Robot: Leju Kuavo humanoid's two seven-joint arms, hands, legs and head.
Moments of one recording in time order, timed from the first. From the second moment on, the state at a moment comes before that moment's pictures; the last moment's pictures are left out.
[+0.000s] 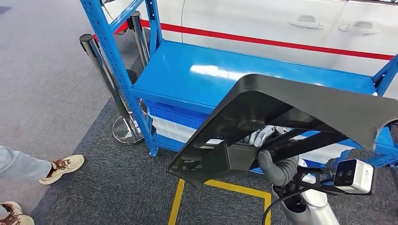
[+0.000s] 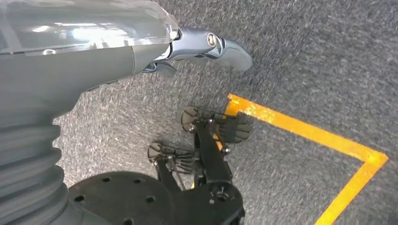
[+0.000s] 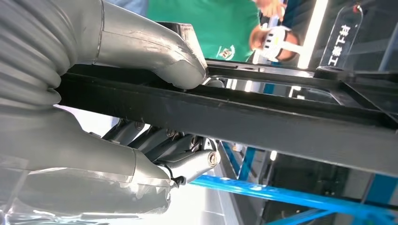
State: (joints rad) left arm -0.03 0.06 -0.49 -0.15 0.81 0.03 -0.38; right arm -0.22 -0.14 0.36 -1.78 -0.32 0.44 -0.59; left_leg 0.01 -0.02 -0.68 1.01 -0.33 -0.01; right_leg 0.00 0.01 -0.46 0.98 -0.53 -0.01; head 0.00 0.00
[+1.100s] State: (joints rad) left arm -0.03 0.05 -0.53 -0.15 0.80 0.03 -0.39; right arm -0.14 -0.14 0.32 -1.84 -0.28 0.38 -0.62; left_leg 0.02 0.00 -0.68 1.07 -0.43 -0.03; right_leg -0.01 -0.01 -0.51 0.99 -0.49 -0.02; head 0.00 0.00
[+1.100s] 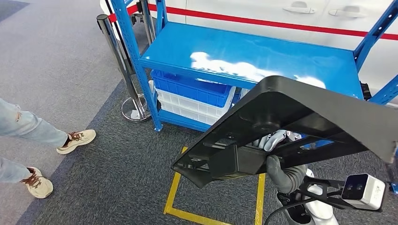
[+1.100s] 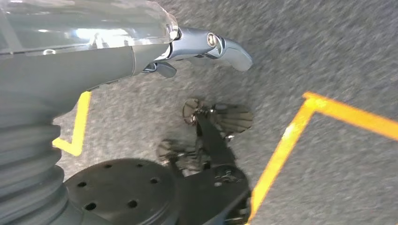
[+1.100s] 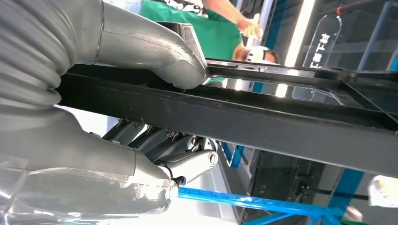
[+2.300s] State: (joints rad) left arm -0.04 0.06 -0.56 -0.15 0.81 0.04 -0.39; right arm -0.14 -0.12 0.52 -1.69 -0.12 0.50 -0.66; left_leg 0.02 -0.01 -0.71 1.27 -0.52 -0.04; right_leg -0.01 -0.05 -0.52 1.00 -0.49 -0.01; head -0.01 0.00
